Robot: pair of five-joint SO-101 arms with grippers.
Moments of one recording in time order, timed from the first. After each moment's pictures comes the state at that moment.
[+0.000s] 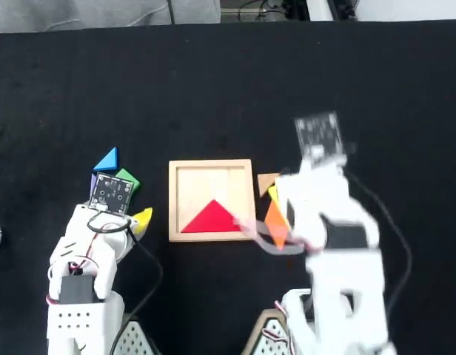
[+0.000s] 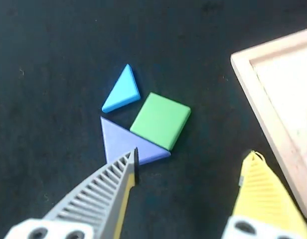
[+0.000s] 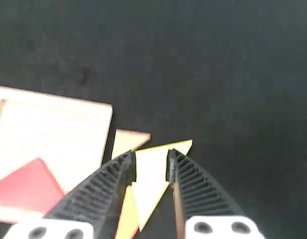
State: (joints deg) left arm -7.8 -96.7 96.7 47.7 -21.1; right arm -1.3 -49.8 51.1 59.5 8.4
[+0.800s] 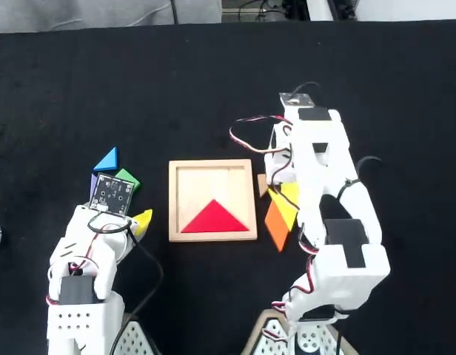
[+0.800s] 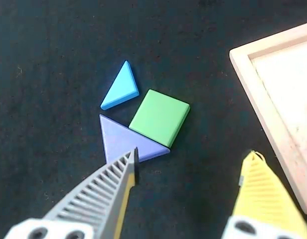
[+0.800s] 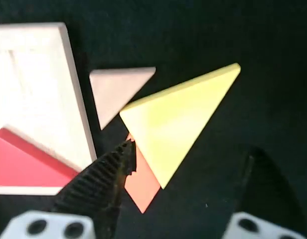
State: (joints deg) left arm -7.8 -97.1 96.7 48.6 -21.4; right arm -1.7 11.4 13.8 77.5 -2.5
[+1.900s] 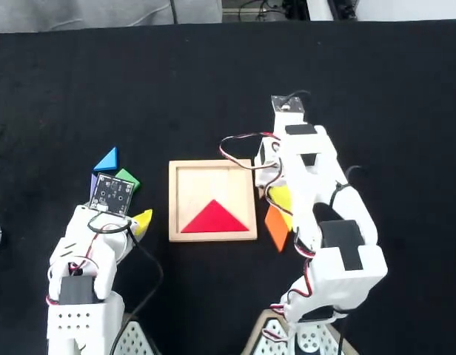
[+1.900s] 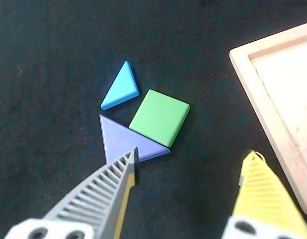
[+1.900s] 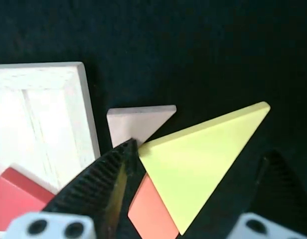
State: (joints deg) left arm -7.8 -97.1 96.7 48.6 -21.4; right arm -4.4 11.3 22.8 62.0 -5.8
